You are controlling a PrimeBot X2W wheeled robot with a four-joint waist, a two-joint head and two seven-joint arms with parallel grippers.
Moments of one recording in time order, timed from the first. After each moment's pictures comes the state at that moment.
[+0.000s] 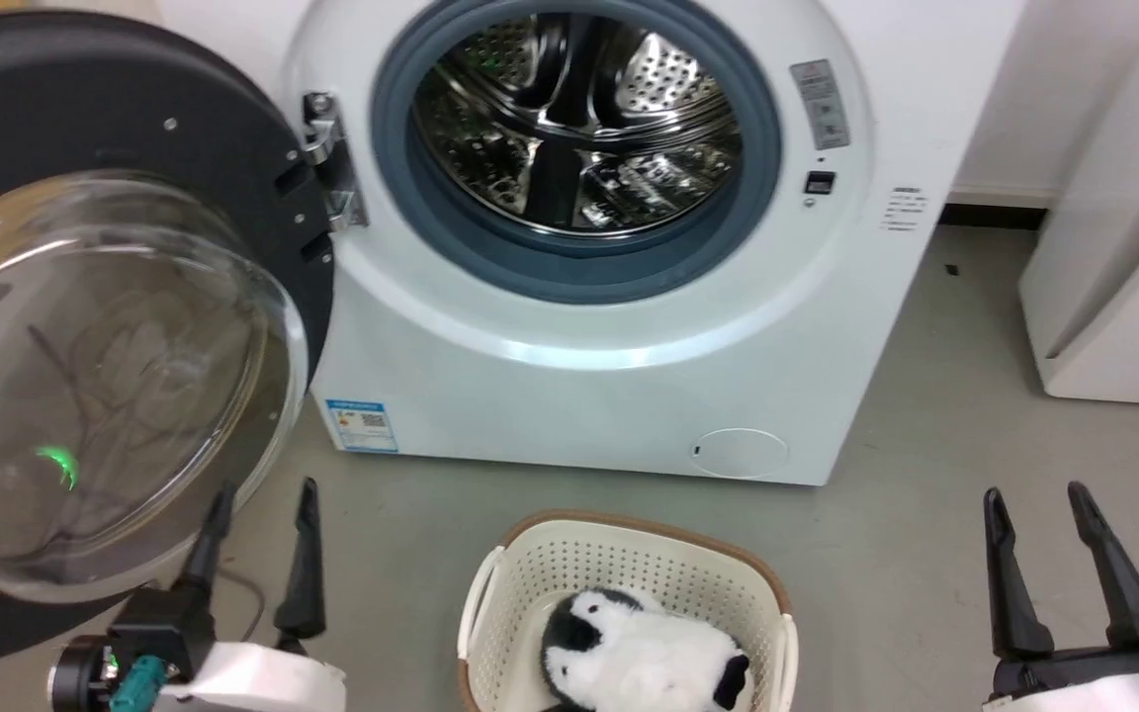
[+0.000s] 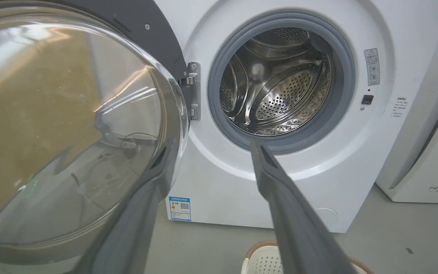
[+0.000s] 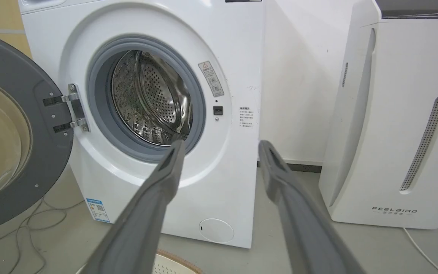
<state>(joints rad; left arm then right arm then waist) -0.02 0.05 0.11 0.12 -0.07 -0.13 -0.26 0.08 -0.05 -0.12 -0.03 0.09 0.13 -0.26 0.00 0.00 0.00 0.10</state>
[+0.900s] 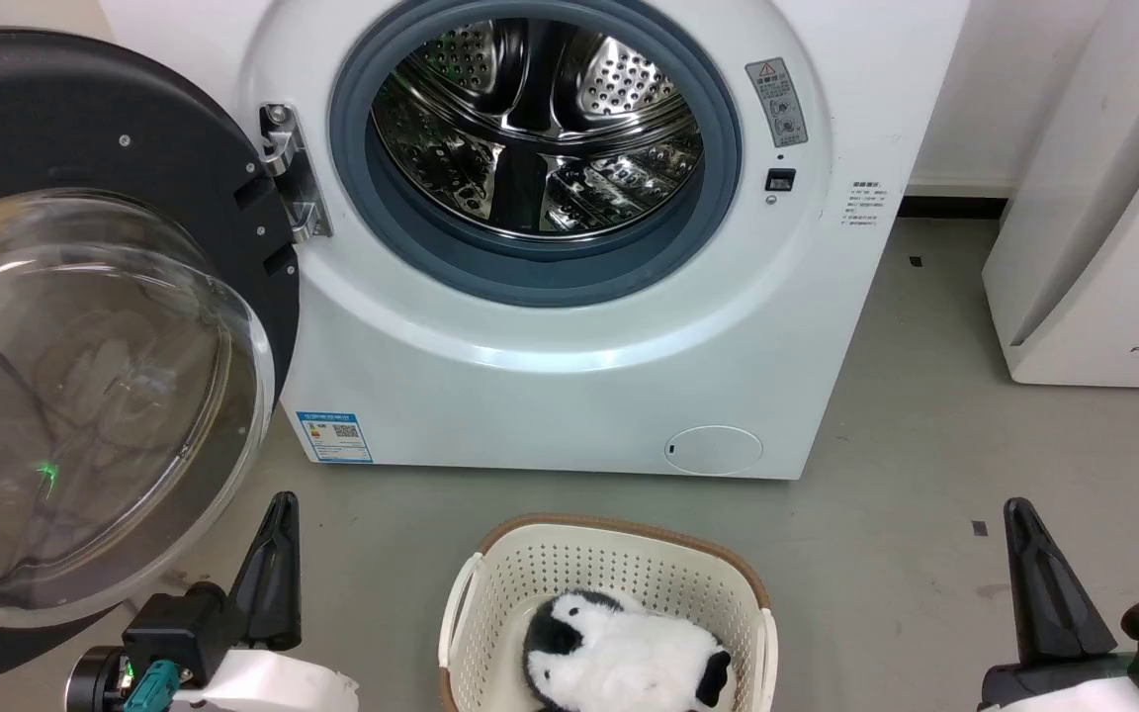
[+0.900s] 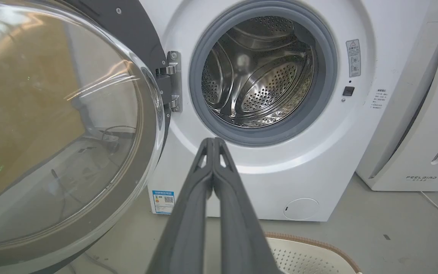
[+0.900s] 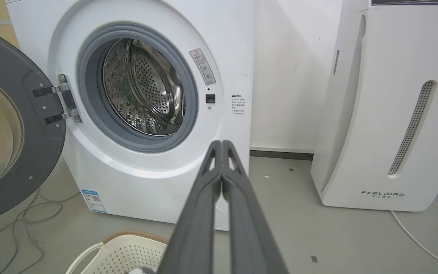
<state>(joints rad) 0.00 0.05 0.08 0.12 -0.10 -0.12 -0.24 0.09 -0.05 -0.11 -0.03 0.09 0.13 -0.23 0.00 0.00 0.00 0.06</state>
